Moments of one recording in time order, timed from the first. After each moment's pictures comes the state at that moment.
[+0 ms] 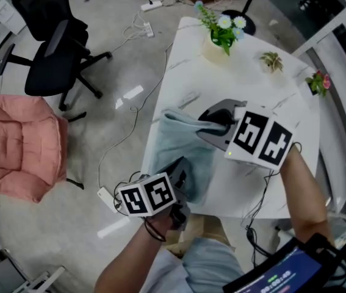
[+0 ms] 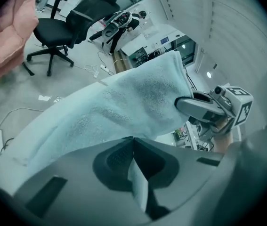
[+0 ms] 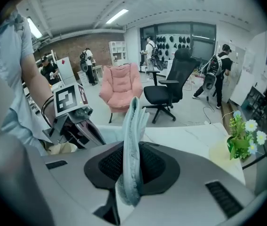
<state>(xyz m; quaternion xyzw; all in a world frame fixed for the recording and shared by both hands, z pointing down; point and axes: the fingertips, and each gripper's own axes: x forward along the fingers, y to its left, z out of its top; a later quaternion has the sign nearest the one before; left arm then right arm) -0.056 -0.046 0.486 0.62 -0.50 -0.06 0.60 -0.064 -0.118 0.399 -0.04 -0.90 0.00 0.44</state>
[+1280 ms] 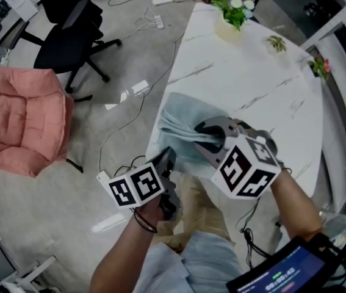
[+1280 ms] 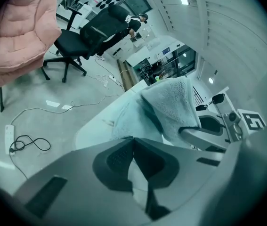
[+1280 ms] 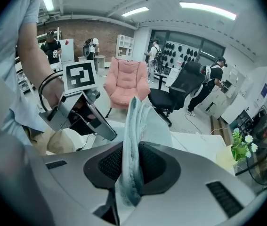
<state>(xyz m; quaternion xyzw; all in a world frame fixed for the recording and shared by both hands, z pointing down) -0.104 0.060 0.504 0.60 -0.56 -0.08 0.57 -0.075 0.022 0.423 -0.01 -0.89 -0.12 0.44</state>
